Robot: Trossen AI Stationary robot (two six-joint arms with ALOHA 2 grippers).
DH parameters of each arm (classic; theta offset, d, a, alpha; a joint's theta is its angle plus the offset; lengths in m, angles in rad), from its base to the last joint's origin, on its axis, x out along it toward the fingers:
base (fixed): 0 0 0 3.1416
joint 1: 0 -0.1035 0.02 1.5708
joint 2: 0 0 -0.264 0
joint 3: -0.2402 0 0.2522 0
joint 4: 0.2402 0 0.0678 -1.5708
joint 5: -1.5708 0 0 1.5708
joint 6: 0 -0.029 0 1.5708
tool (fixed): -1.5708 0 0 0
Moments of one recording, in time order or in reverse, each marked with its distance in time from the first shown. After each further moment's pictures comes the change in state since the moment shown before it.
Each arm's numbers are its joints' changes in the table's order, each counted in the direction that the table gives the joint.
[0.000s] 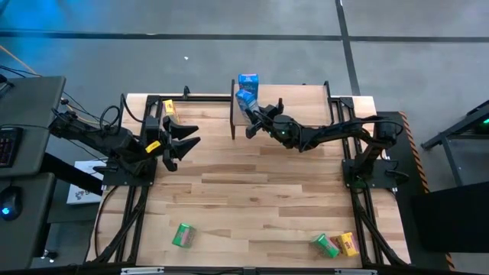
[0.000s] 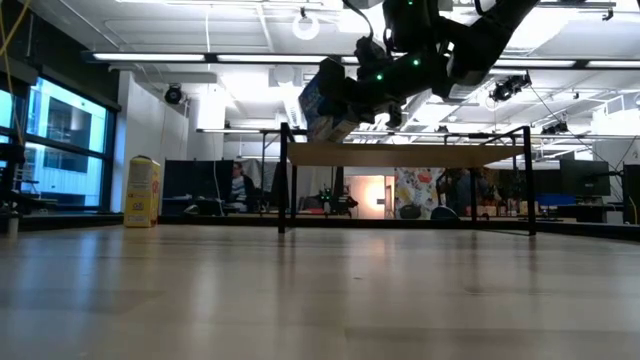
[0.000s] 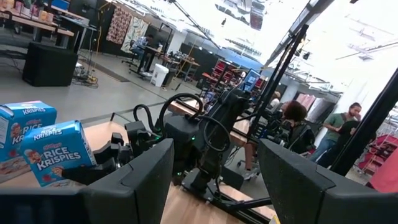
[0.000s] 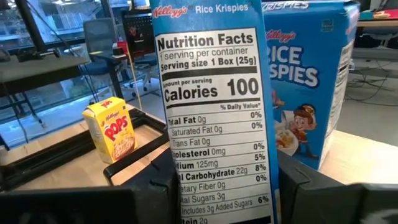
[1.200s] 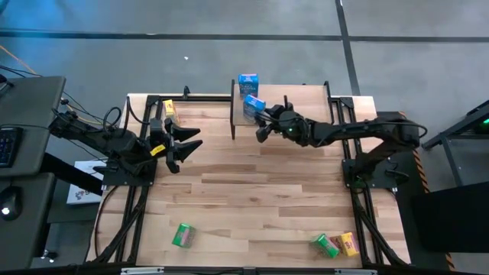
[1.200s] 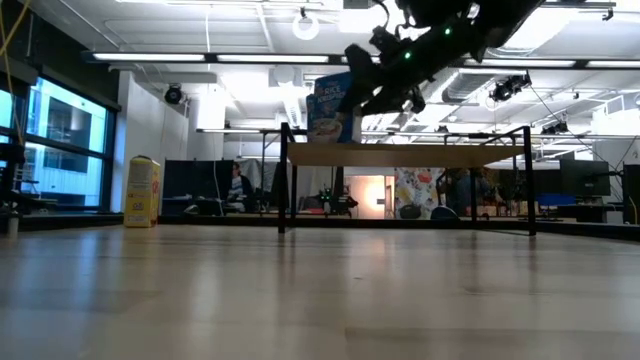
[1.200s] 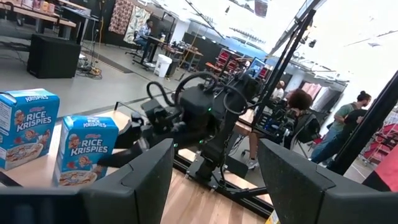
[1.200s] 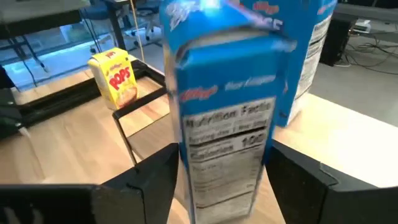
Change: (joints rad) left arm 0.000 0.010 0.000 0.053 0.000 0.026; right arm -0.001 -0.239 0.004 0.442 -0.065 -0.052
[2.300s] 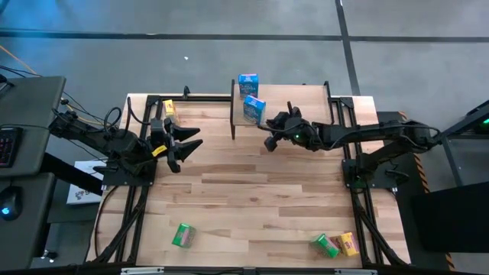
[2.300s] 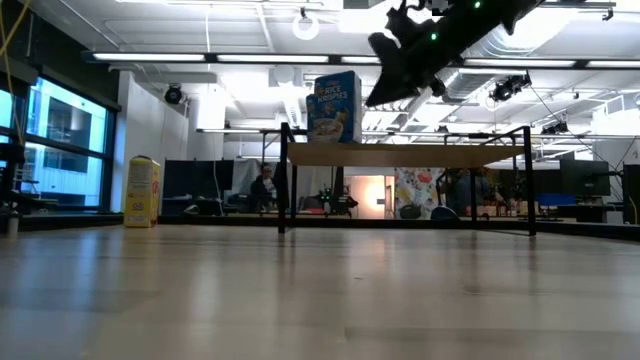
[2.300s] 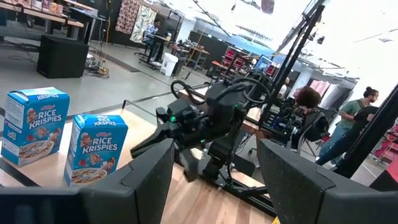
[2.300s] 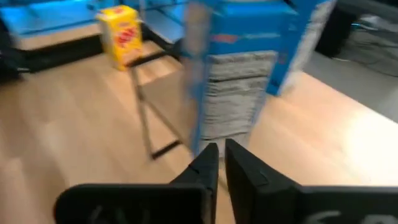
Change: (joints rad) left arm 0.000 0.000 0.000 0.022 -0.025 -0.001; right arm -0.076 -0.124 -0.001 0.271 0.037 0.030
